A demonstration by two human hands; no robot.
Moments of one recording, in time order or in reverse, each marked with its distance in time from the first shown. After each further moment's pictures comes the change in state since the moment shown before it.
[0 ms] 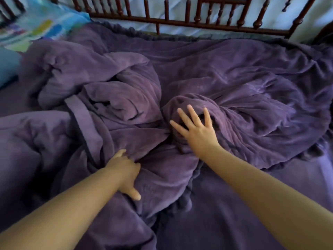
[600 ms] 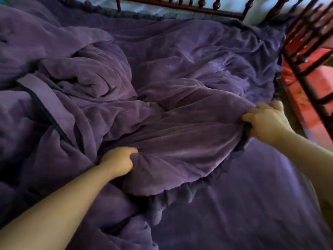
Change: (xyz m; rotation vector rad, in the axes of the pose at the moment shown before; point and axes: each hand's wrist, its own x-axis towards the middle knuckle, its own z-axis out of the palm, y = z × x) left_hand 0.008 0.048 0.036 -0.684 0.316 -0.059; right_hand -0.165 0.116 -0.024 0.014 -0.162 0.314
